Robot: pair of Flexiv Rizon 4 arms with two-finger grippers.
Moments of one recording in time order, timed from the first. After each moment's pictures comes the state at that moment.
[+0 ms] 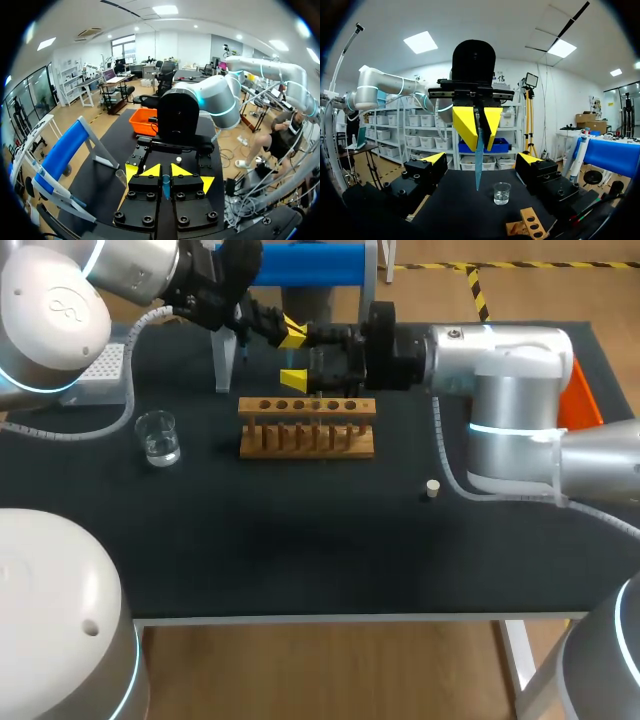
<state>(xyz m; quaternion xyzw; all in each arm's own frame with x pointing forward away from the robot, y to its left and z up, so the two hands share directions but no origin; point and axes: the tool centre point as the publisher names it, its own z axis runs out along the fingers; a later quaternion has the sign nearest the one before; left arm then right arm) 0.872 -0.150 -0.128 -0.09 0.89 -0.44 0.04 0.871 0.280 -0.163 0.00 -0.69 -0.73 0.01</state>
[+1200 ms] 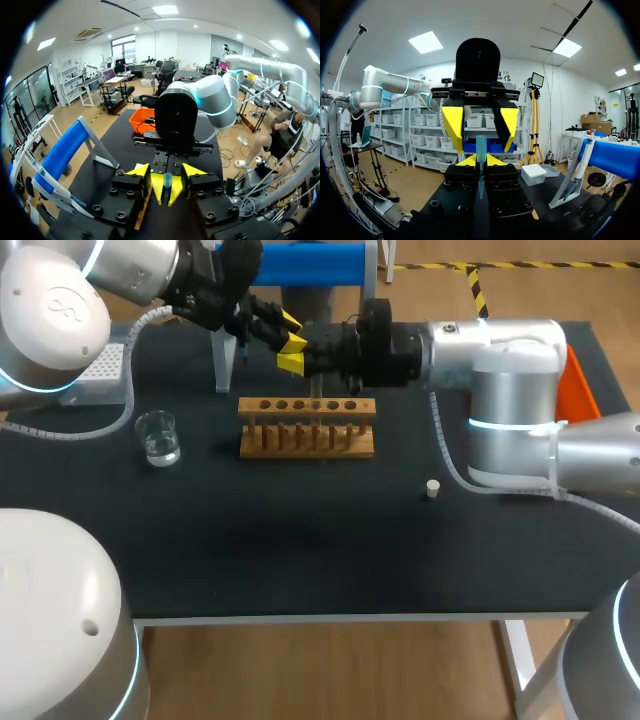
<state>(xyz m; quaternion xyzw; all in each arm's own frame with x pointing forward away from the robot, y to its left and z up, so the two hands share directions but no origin) 0.872 -0.150 -0.128 -0.09 0.89 -0.44 0.04 0.869 0.281 -0.164 0.02 -0.69 -0.72 0.02</state>
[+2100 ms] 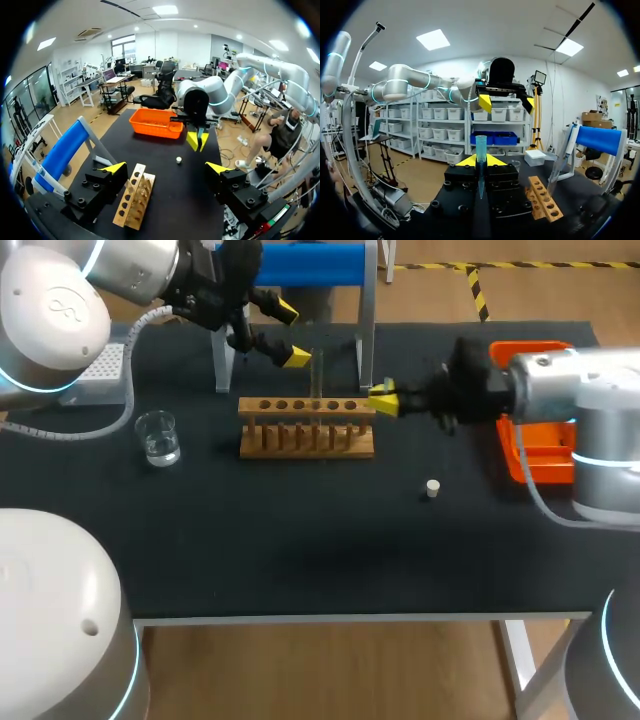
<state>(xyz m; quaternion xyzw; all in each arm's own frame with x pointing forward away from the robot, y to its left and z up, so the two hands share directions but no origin) 0.872 -0.150 -0.128 -0.09 0.89 -0.44 0.04 0.820 0.150 -0.199 0.03 -0.71 -0.71 0.03</state>
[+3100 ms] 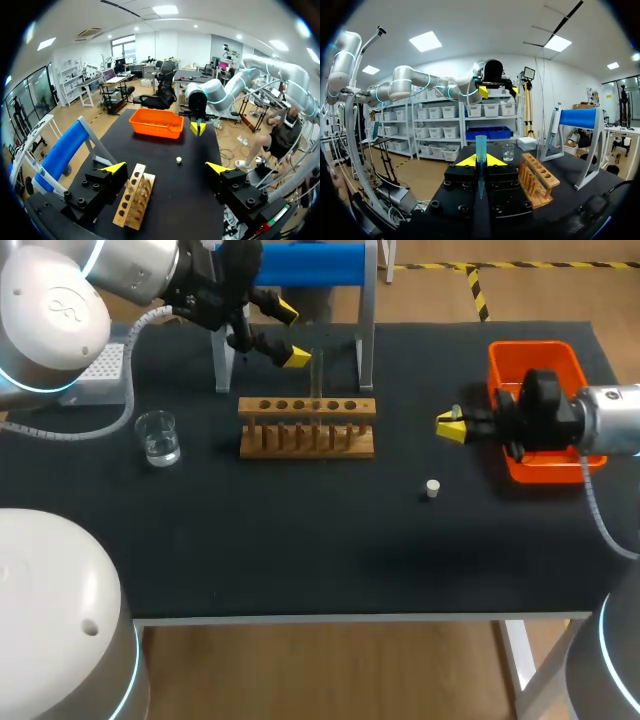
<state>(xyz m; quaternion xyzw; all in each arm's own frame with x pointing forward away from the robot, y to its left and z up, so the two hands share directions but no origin) 0.872 -0.150 -0.128 -0.09 0.89 -0.44 0.04 0.808 0.061 -0.239 -0.01 -0.71 -0.70 0.02</state>
